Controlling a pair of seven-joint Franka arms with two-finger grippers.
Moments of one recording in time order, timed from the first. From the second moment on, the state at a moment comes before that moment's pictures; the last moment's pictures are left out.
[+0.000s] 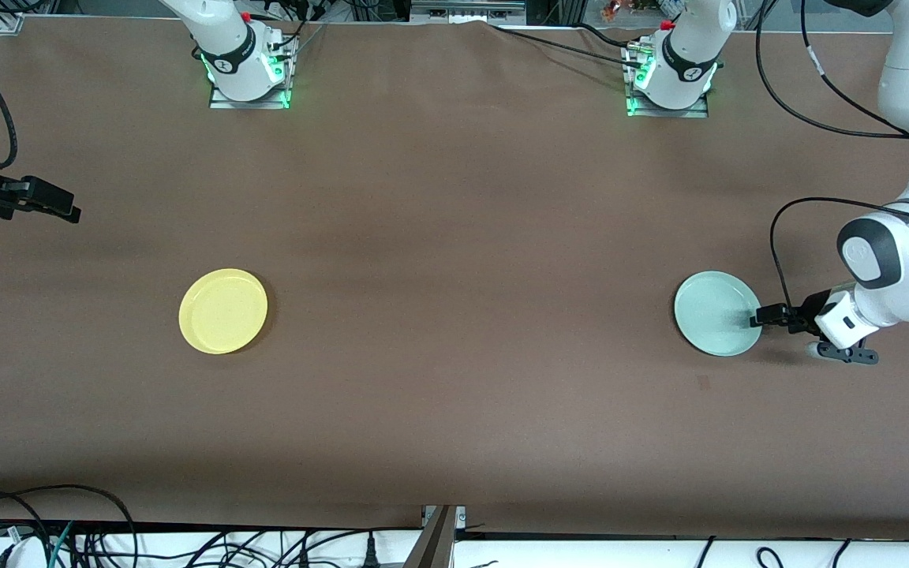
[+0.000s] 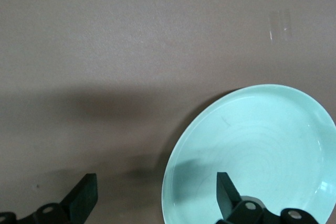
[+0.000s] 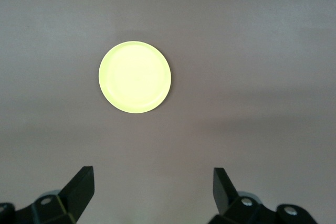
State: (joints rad) left arm 0.31 0.60 -0.06 -1.83 -0.22 2.34 0.51; right arm 0.02 0.11 -0.08 -1.55 0.00 1.58 -0.02
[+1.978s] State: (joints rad) left arm 0.28 0.57 -0.06 -1.97 -0.32 2.50 0.58; right arm 0.02 0.11 -0.08 -1.55 0.00 1.58 -0.02
